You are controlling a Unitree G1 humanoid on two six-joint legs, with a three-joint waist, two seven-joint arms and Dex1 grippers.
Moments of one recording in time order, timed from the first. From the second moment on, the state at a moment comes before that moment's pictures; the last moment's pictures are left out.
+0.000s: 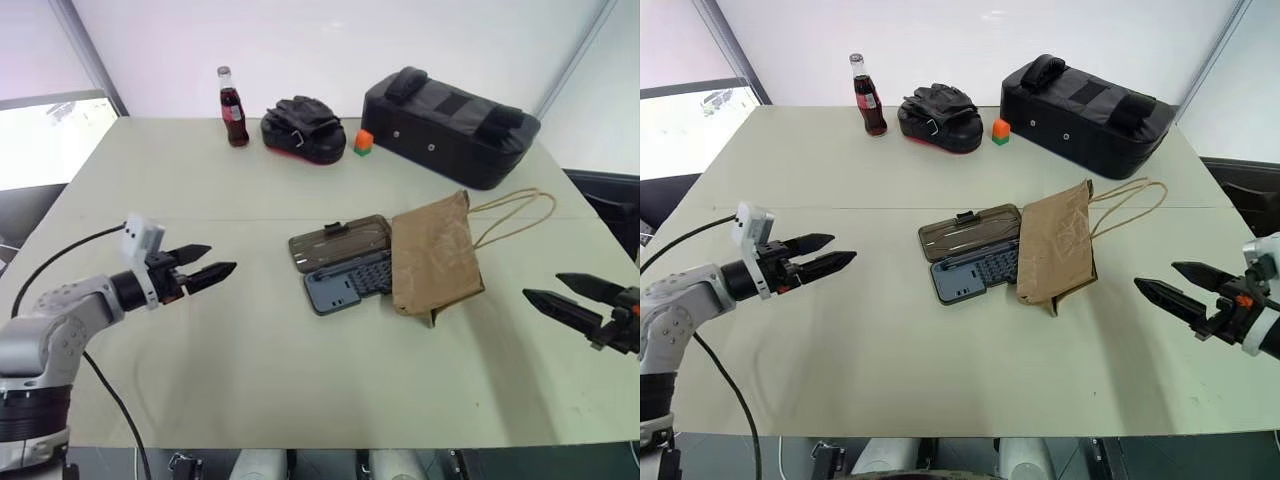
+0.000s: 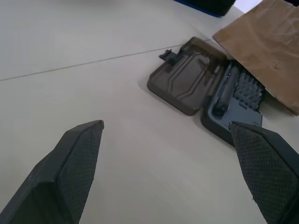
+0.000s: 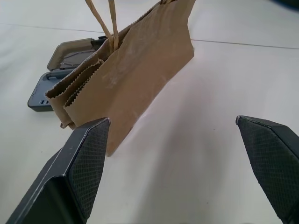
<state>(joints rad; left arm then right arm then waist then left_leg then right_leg) -0.22 0.74 0.28 -0.16 -0.72 0.80 -0.83 0.25 -0.91 -0.84 -0.39 0.89 0.94 0.80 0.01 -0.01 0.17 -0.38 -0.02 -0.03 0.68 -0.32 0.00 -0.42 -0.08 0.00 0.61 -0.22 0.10</state>
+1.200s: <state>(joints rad) -0.30 0.75 0.17 -0.11 -0.62 0.73 -0.92 0.17 -0.93 -0.87 -0.35 0.89 1.03 0.70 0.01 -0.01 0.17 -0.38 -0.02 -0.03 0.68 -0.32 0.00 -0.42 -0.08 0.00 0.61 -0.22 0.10</state>
